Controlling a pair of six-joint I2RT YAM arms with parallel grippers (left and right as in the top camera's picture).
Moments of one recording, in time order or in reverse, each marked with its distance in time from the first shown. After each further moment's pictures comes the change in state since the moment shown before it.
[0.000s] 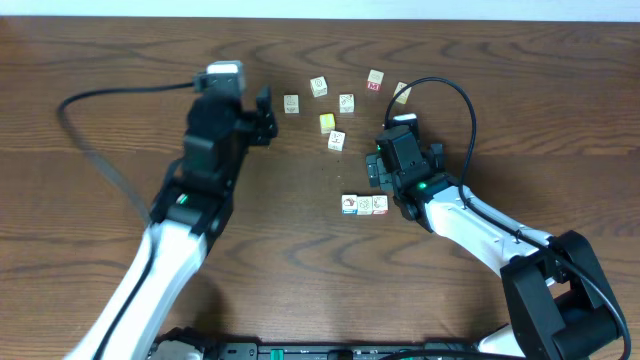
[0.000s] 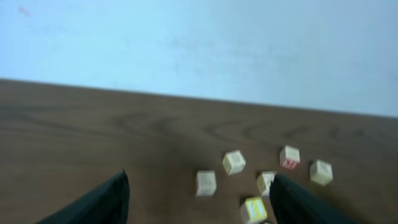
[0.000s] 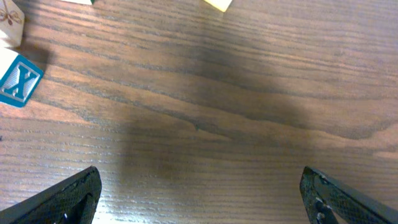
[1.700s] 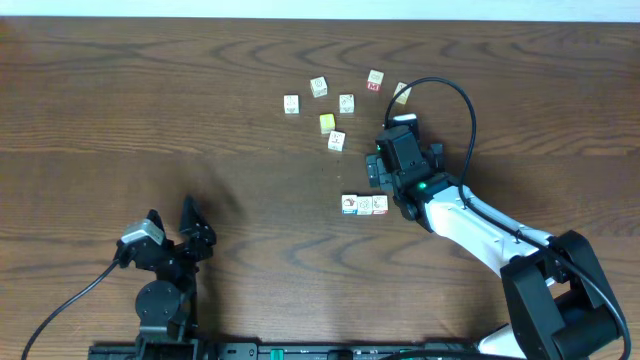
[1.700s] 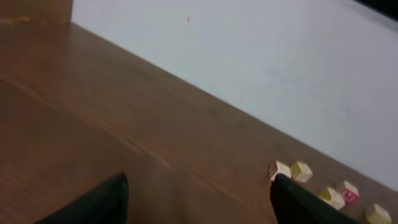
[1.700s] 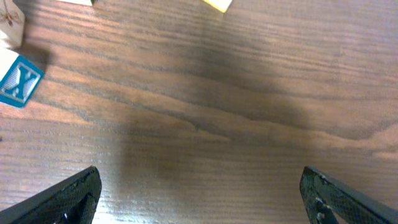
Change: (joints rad) left arm 0.253 -1.210 -0.869 -0.106 -0.068 -0.200; right arm 0.000 0.000 0.000 0.002 0.000 0.000
